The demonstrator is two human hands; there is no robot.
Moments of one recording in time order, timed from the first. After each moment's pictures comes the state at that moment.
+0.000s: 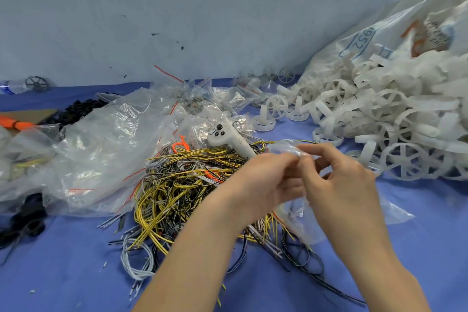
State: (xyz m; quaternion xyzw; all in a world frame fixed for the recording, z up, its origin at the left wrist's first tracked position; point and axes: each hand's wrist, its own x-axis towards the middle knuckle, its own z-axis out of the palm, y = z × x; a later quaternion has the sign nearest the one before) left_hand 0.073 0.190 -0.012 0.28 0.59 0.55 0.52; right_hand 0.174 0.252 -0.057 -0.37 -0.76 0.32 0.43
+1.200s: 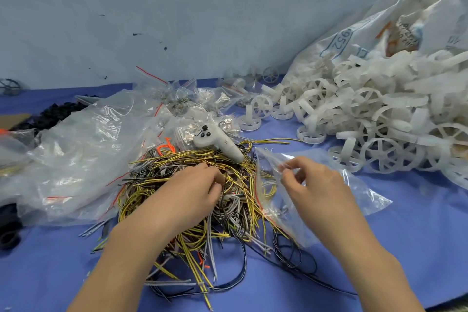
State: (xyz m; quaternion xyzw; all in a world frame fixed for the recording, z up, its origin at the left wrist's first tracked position) left_hand -0.003 0.147 -0.056 0.55 0.83 0.10 0.07; right_hand 0.179 0.271 -0.078 -0.41 -0.82 0.27 0.28
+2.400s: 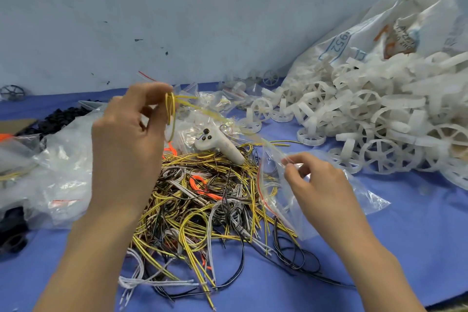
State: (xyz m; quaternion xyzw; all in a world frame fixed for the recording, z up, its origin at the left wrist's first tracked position) left_hand -0.019 0.120 -0.001 0.44 0.68 0.52 -0.26; right_hand 0.180 0.269 -0.071 -0.41 -0.79 0.32 0.33
